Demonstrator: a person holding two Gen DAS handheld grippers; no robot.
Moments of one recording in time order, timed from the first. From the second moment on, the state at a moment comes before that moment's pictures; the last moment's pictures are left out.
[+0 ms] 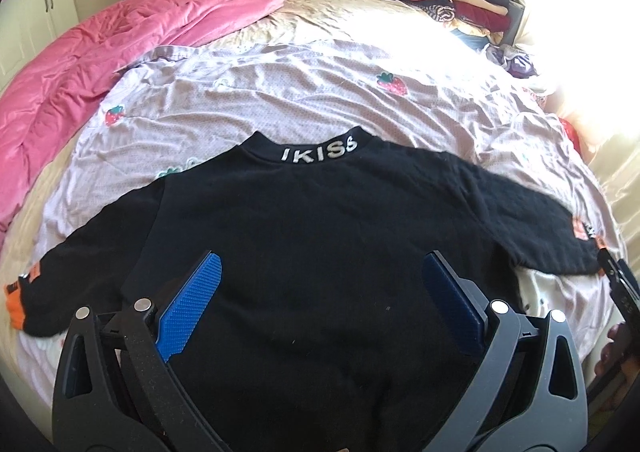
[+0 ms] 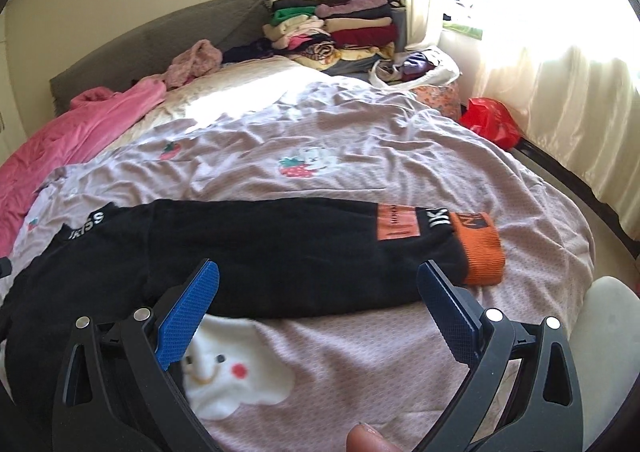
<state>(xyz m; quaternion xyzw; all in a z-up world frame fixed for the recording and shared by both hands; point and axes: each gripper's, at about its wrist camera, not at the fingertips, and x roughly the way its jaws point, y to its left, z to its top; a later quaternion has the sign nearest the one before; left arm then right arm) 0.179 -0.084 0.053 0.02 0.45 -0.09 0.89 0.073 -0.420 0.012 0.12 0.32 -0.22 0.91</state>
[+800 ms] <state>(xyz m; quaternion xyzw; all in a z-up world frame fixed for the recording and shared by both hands) 0.235 -0.098 -0.002 0.04 0.46 -0.06 0.89 0.081 -0.552 -0.040 0.18 0.37 -0.32 0.85</state>
